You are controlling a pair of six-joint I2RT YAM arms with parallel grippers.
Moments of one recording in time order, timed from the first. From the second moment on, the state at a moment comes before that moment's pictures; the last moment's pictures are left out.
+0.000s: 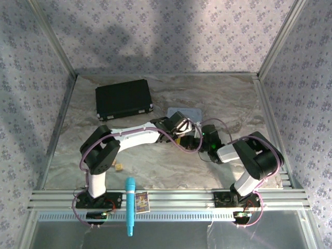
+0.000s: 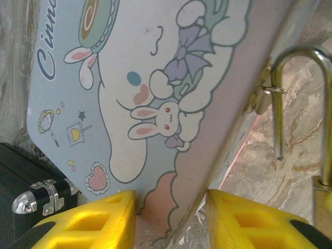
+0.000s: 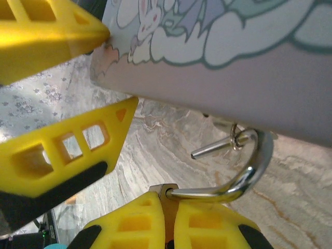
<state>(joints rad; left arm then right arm) -0.97 1.88 1.31 -0.44 -0.41 0.46 0.47 1.64 0.38 0.74 -0.55 0.75</state>
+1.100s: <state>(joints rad) -1.00 1.89 1.29 -0.37 -0.44 0.44 0.22 1.59 0.36 0.66 -0.69 0.81</state>
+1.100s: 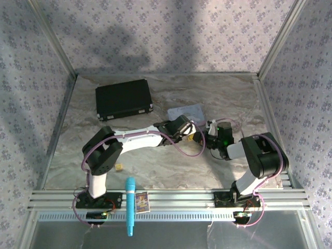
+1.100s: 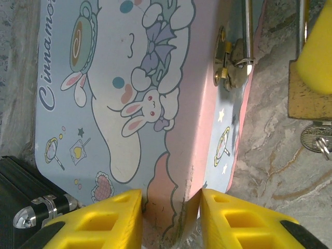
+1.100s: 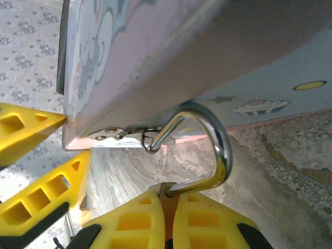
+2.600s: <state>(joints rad) -1.02 1.89 1.28 -0.38 -0.48 0.27 0.11 1.46 0.62 -0.40 -0.57 0.50</state>
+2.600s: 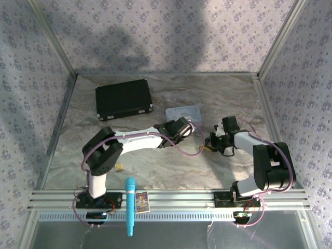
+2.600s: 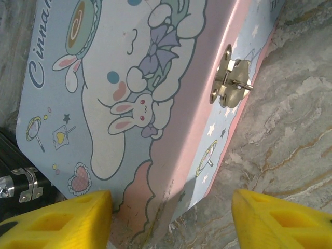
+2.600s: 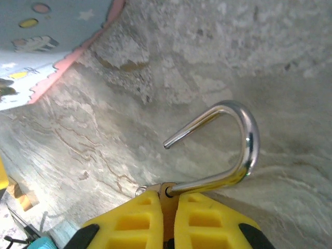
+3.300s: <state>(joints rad) -1.01 1.83 1.27 -0.41 -0.50 0.16 0.21 1.45 0.73 -0.68 -0.32 0.45</state>
